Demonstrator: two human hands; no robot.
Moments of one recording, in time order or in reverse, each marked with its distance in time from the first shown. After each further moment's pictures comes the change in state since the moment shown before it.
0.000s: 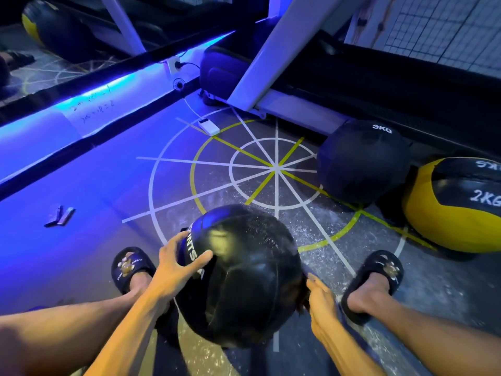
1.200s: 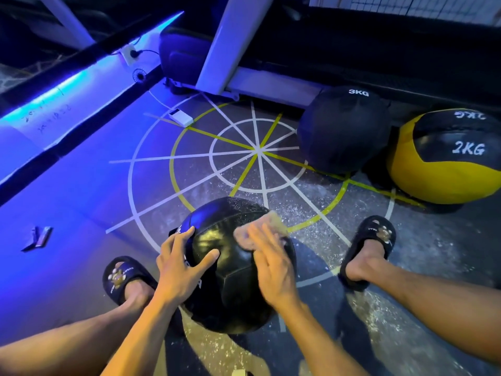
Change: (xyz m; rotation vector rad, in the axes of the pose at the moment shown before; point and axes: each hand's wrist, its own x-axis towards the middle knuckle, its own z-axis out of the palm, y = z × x) left_hand 0.009 0.009 0.031 0.369 0.009 0.152; right_hand -0.063 -0.036 0.071 -0.513 -0.175 -0.992
